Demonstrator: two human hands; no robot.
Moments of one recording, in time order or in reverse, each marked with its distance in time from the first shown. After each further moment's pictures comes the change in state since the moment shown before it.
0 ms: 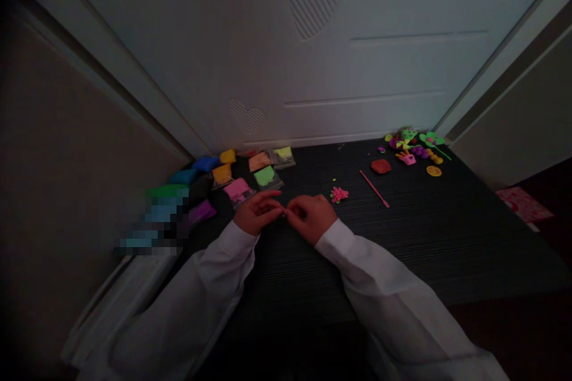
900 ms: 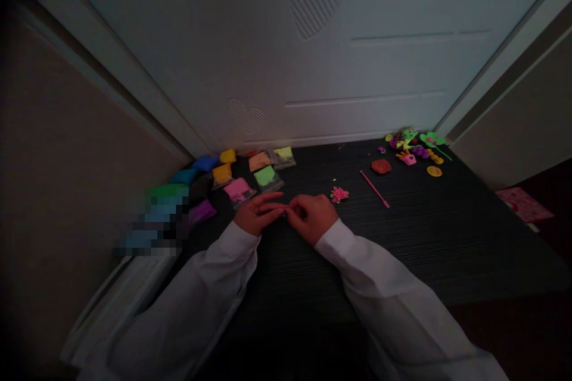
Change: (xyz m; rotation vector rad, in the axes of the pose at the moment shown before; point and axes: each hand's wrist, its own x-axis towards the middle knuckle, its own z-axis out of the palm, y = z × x) left_hand -0.003 0.004 0.002 0.022 0.023 -0.085; right_hand -0.001 0.002 0.001 -0.017 0.017 0.020
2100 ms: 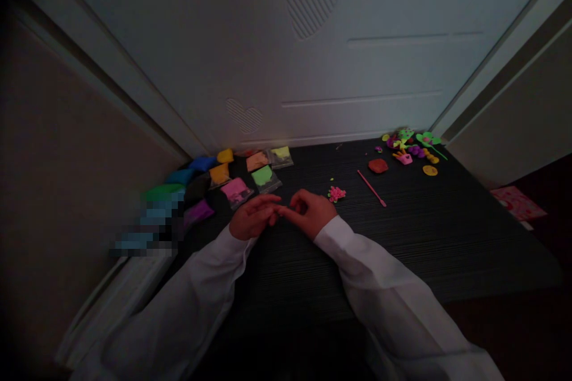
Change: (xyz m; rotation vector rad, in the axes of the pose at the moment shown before) left_hand 0.005 -0.011 -0.007 -0.248 -0.204 0.051; right_hand 0.001 0.003 0.002 0.121 -0.029 0.186
